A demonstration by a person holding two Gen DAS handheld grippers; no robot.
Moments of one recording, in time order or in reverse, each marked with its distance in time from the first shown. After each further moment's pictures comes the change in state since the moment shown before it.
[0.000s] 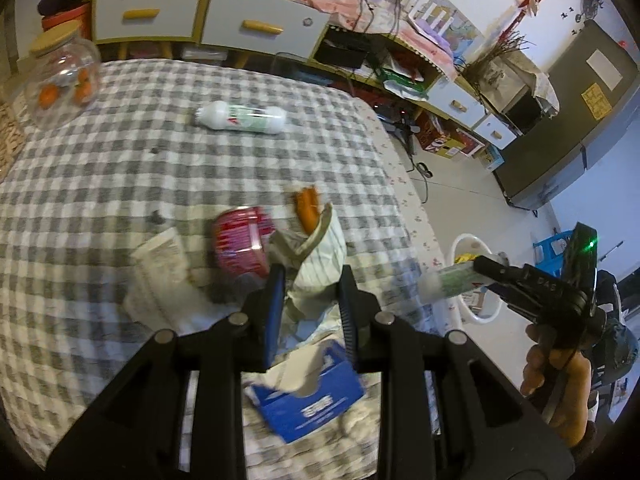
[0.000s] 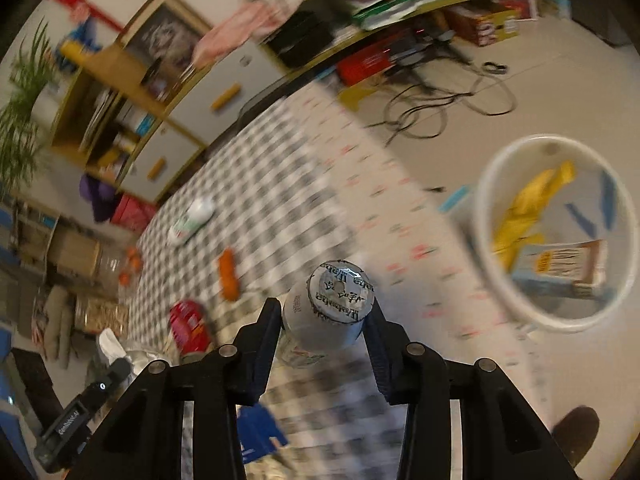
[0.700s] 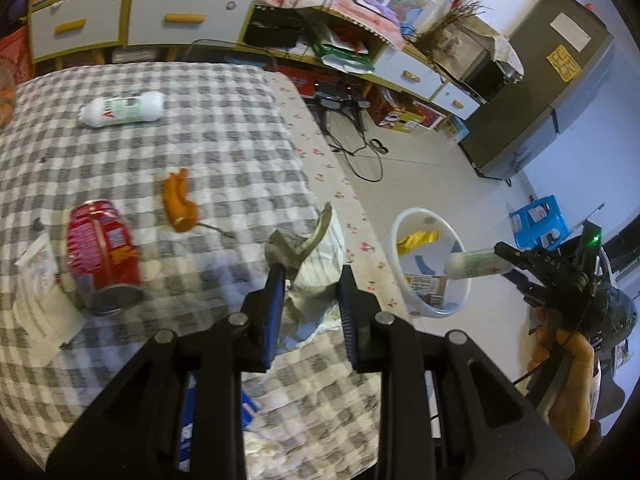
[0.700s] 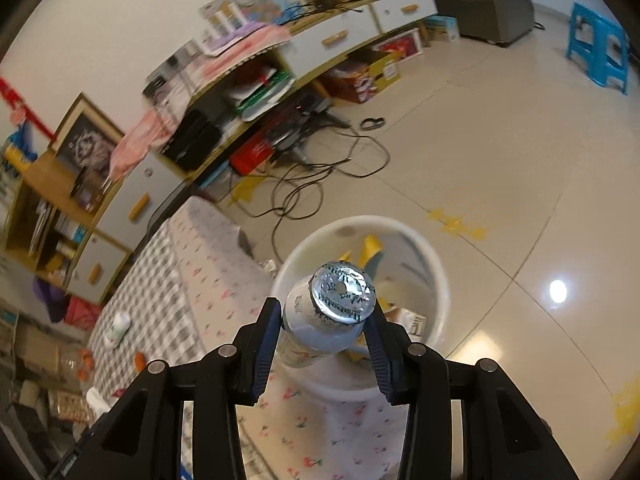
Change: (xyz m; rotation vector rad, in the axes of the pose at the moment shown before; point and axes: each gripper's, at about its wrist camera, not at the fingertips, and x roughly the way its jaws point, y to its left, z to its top) left arm 0.055 -0.095 -0.016 0.111 0.028 -0.103; right arm -0.083 -0.136 0.028 0.209 -0.231 -0.193
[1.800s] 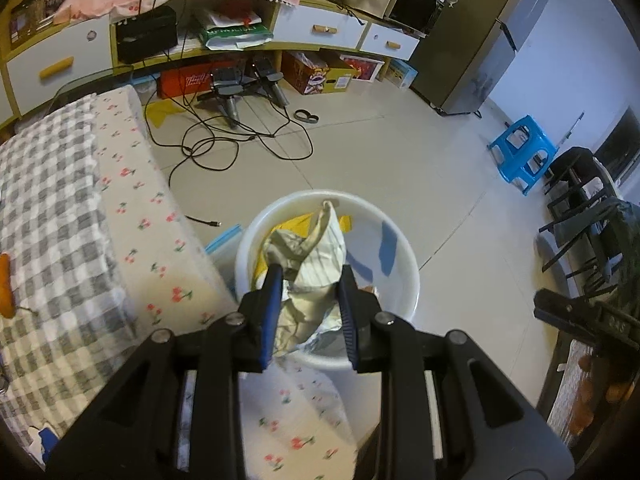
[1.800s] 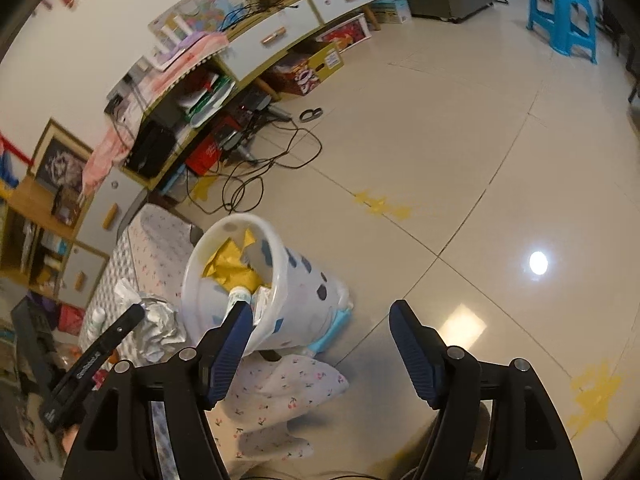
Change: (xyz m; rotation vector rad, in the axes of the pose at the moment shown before) left arm 0.117 -0.175 0.006 0.280 0.066 -0.032; right arm -0.069 -0.134 0.007 0.074 0.043 -0.041
